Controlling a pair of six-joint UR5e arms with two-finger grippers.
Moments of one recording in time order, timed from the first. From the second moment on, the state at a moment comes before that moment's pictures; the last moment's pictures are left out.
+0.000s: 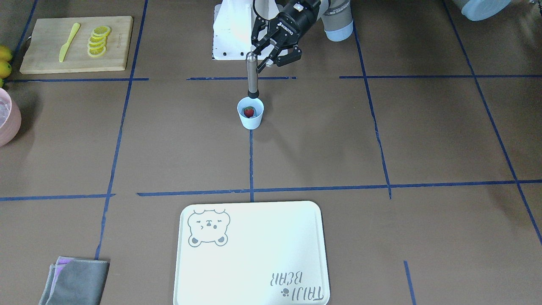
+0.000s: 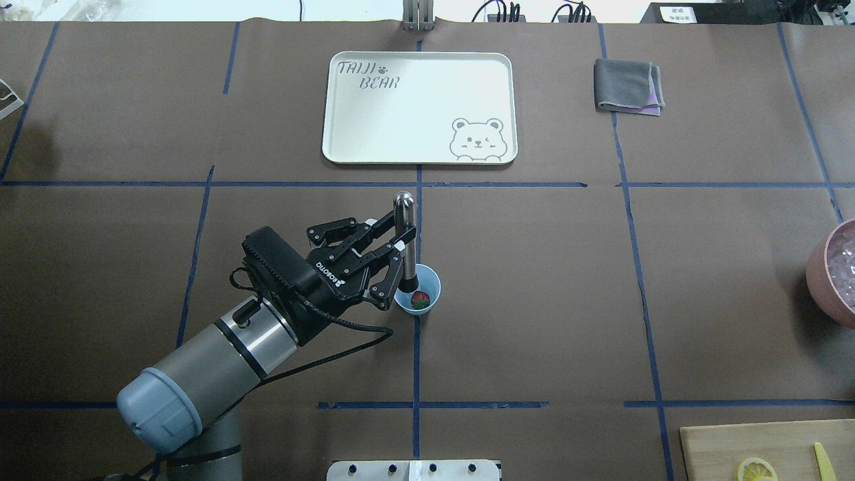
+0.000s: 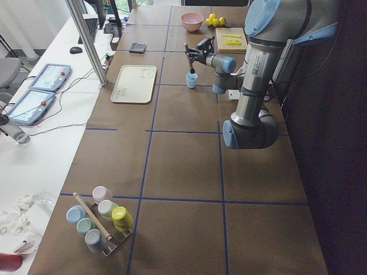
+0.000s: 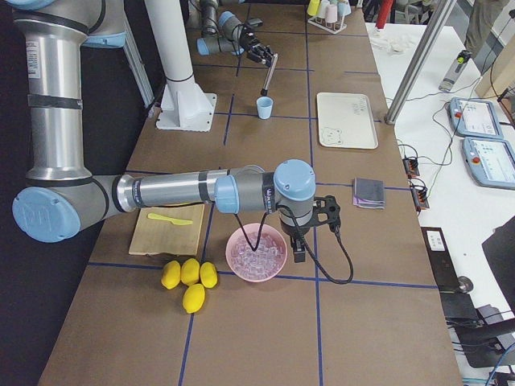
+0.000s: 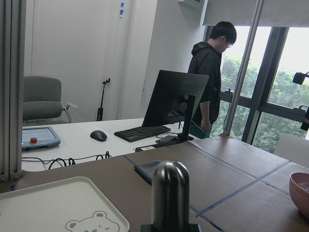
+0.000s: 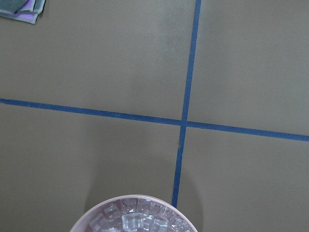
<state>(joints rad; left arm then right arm) -0.23 -2.01 -1.73 -3.00 -1.00 -0.47 1.62 -1.61 1.75 -1.58 2.38 -0.05</state>
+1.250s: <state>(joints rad) -0.25 -2.05 -1.64 -3.13 -1.05 -0.49 1.62 -1.61 1.75 -1.58 2.38 -0.05</state>
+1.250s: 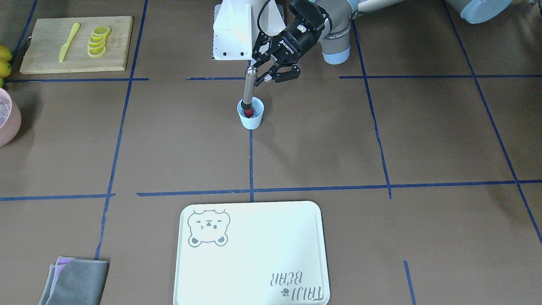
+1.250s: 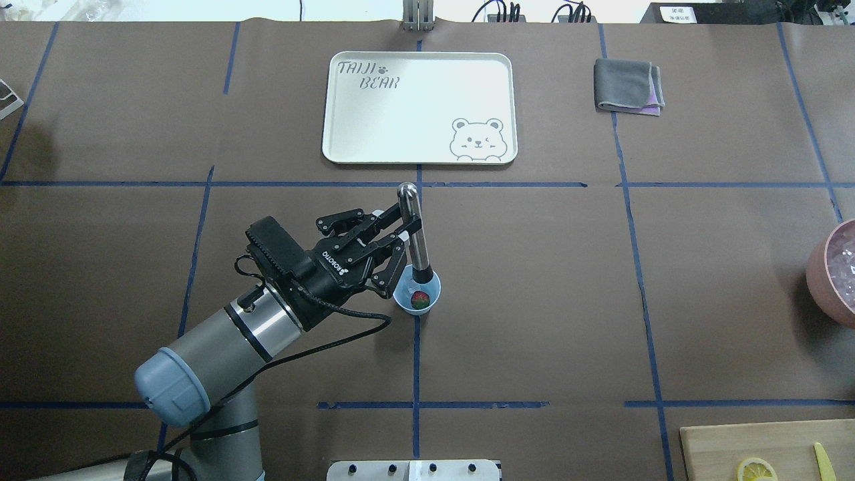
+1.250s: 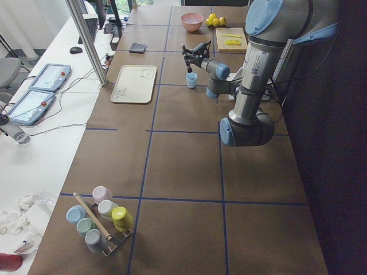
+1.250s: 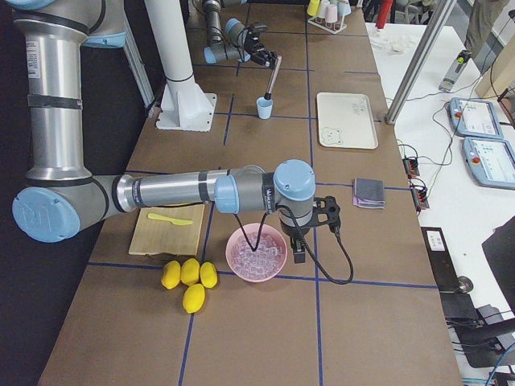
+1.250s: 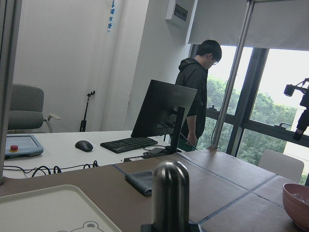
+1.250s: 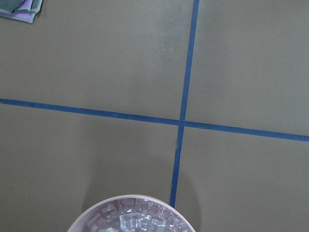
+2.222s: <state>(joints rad) -0.24 -2.04 -1.61 -3.14 -1.04 -0.49 1.62 -1.61 1.75 -1.58 2.38 -0.05</state>
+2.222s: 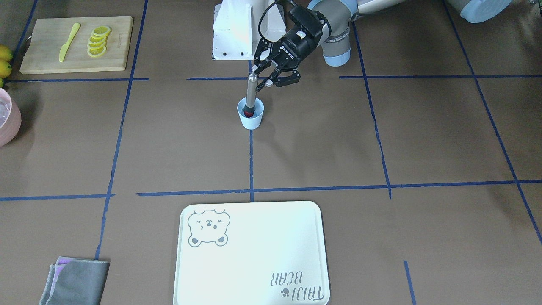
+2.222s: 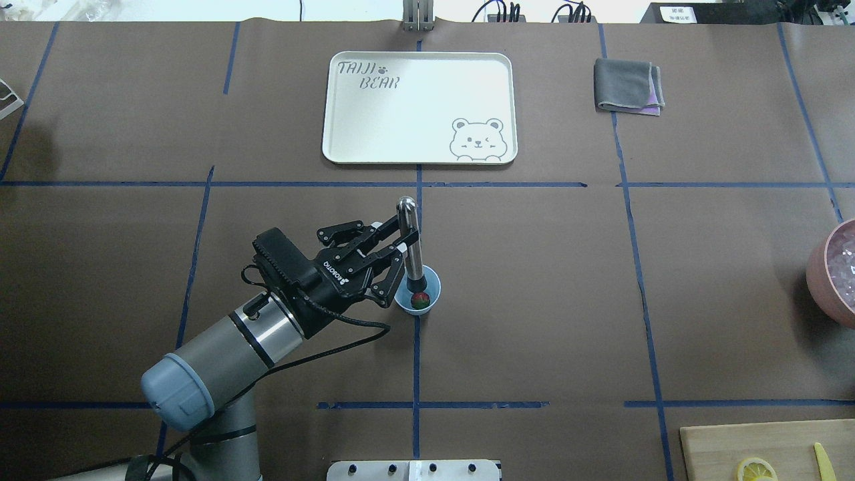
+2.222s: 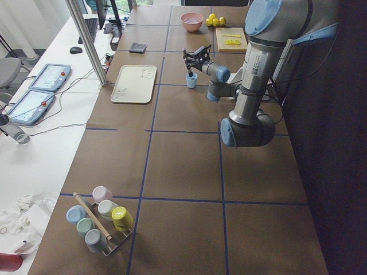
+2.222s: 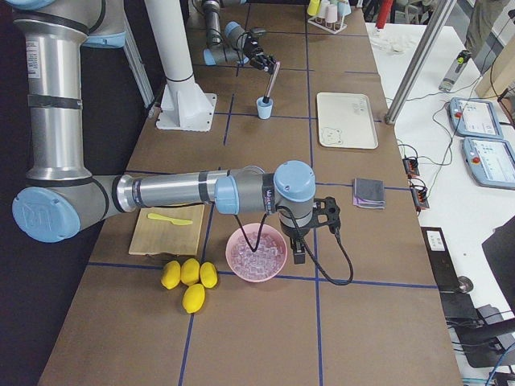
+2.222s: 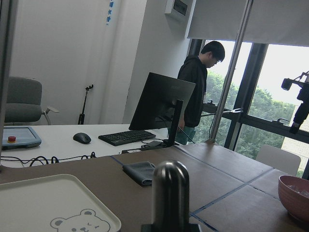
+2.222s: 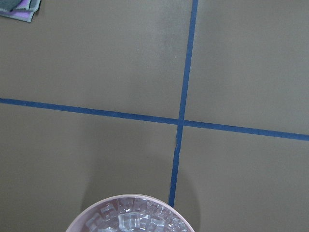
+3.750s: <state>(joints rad) -0.23 -2.05 -1.55 -3.13 -1.05 -0.55 1.62 -1.61 1.74 -1.58 2.38 -0.05</state>
